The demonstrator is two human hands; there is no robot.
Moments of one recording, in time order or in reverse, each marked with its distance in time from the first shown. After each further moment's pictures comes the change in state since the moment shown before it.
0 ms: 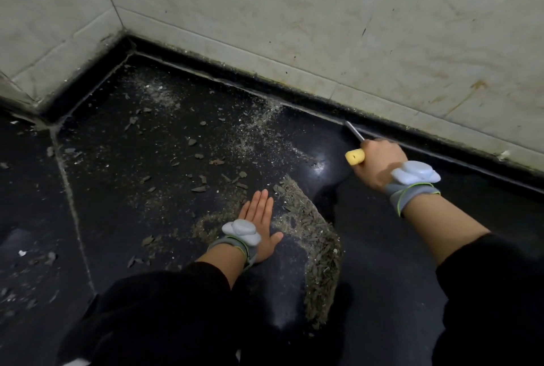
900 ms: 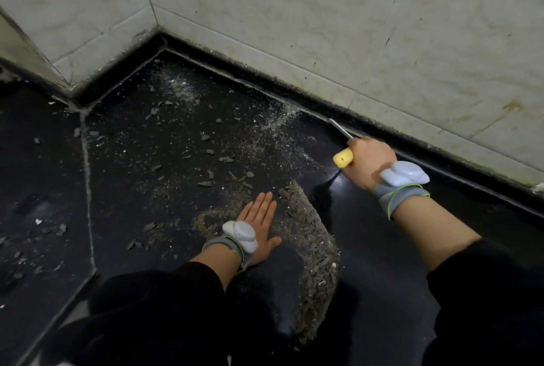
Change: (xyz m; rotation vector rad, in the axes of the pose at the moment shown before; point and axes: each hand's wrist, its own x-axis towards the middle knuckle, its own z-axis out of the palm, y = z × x) left_hand 0.000 0.002 0.002 0.016 -0.004 -0.034; right_hand 0.029 -0.020 0.005 0.009 0.084 -0.214
